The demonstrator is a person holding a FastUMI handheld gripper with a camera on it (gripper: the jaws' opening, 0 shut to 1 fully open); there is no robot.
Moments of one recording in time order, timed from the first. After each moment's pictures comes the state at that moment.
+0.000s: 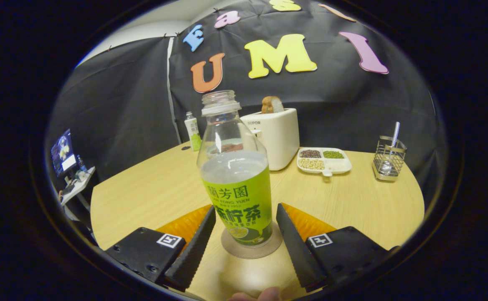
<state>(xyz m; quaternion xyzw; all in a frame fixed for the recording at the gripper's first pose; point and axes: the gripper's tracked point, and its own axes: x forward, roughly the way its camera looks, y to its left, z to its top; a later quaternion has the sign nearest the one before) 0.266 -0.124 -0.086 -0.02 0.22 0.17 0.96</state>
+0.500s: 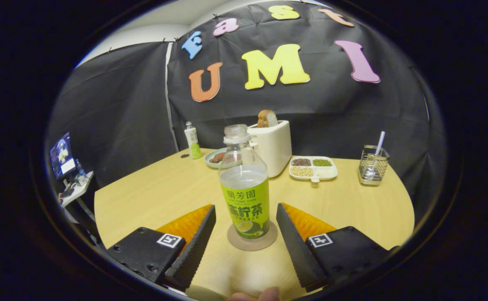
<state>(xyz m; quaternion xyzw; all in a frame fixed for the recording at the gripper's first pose) 0.220 -0.135 -0.041 -0.01 0.18 0.14 0.97</state>
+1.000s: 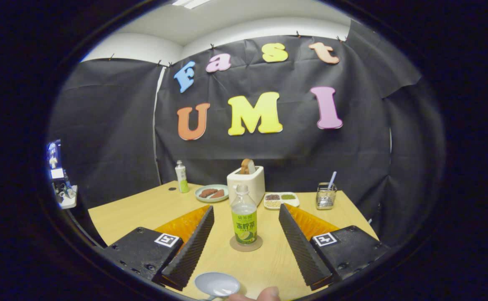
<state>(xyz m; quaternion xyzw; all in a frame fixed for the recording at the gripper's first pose) 0.095 -0.129 0.059 -0.01 0.04 0.02 1.00</state>
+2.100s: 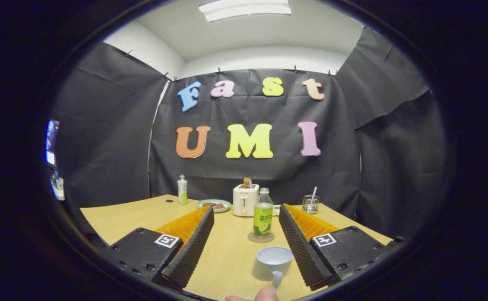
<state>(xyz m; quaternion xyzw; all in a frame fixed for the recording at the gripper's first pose) -0.011 -0.008 0.020 -0.04 -0.06 -0.05 1.00</state>
